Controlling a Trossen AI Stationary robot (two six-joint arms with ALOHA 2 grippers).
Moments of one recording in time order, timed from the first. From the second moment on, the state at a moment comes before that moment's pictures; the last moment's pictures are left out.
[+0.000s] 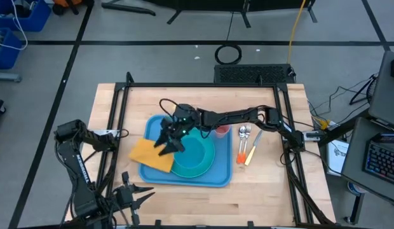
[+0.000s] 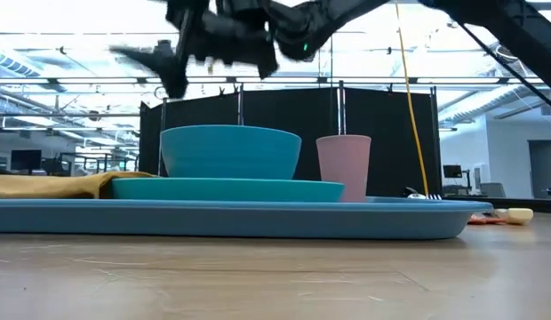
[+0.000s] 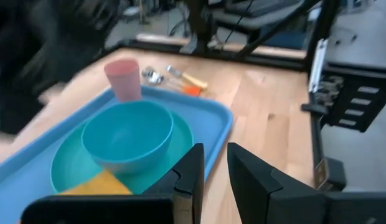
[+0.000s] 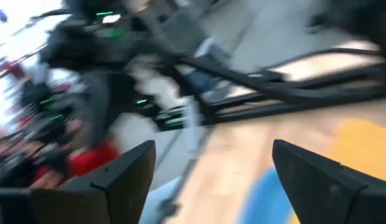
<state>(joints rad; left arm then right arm) -1.14 1.70 1.37 -1.09 -1.19 -1.42 -0.07 2.24 1.79 0.31 -0.83 0.52</state>
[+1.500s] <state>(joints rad) -0.79 1.74 1.10 -0.85 -0.50 -1.22 0.21 1.17 0.54 0.58 -0.49 0.23</state>
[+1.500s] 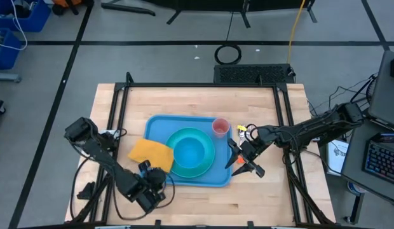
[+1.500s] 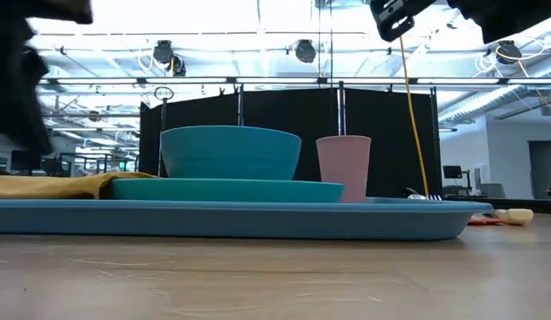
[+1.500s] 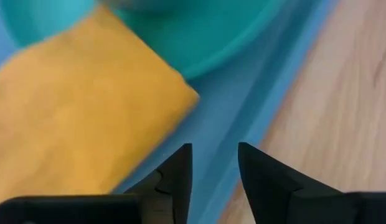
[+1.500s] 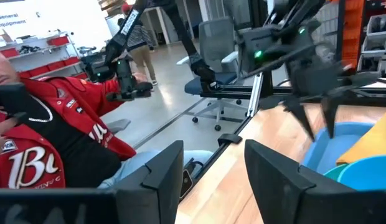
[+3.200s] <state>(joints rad) -0.79 2.19 1.37 -1.28 -0.72 -1.13 0.25 1.18 0.48 0.60 -0.36 0.27</state>
